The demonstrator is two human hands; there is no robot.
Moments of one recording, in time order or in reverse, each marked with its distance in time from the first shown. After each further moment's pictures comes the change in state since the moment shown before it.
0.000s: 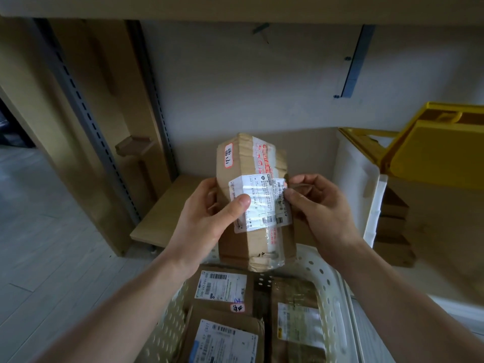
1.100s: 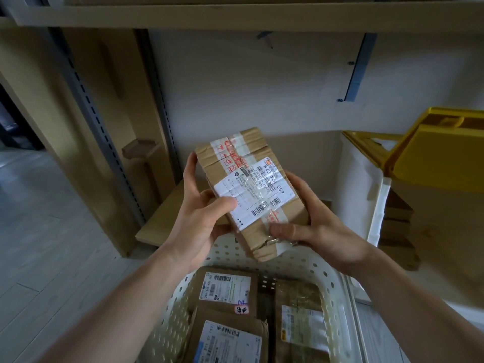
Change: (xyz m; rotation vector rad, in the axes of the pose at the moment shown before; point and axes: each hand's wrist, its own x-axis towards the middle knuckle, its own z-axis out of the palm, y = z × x) left_hand 0.005 0.013 -0.002 -0.261 0.061 0.012; right_hand -0.012 -0.011 -0.009 -0.105 -0.553 0.050
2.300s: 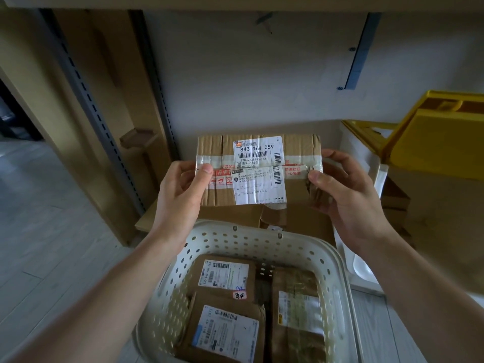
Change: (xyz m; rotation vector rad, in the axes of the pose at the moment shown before) left_hand -0.004 0.006 -0.010 0.308 0.255 0.044; right_hand -0.011 -0.014 -0.011 0.164 0.491 -0.168
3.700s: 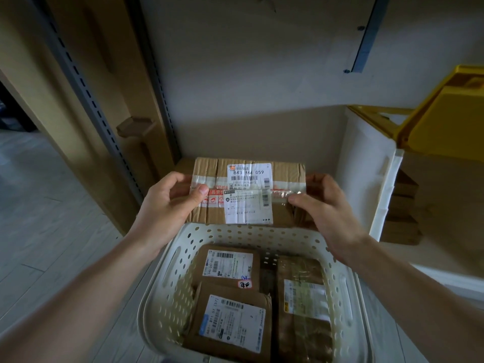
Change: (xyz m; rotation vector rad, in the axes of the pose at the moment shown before) left_hand 0.002 -0.031 -0.049 0.288 -0.147 -0.102; right_hand -0.012 0.046 0.019 -0.197 0.007 0.228
